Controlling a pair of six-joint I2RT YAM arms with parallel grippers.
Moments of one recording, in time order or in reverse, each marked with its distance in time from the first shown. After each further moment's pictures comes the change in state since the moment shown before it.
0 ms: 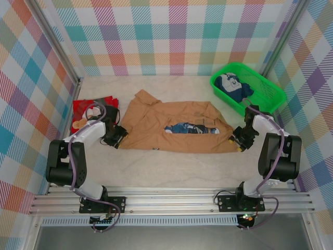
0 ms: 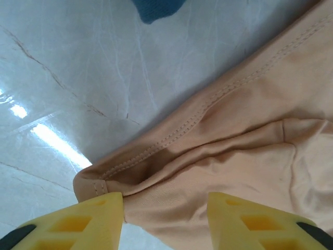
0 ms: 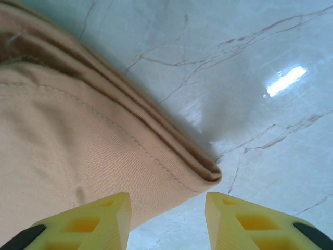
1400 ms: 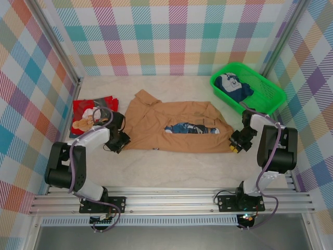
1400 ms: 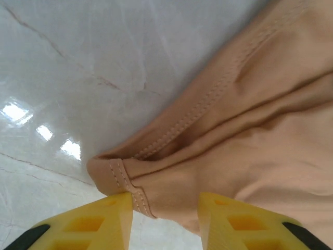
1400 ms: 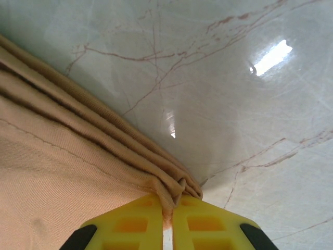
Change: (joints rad) left arm -0.088 -0.031 -0.097 0.043 -0.076 0.085; right arm 0.000 0.109 0.001 -0.007 0.003 -0.008
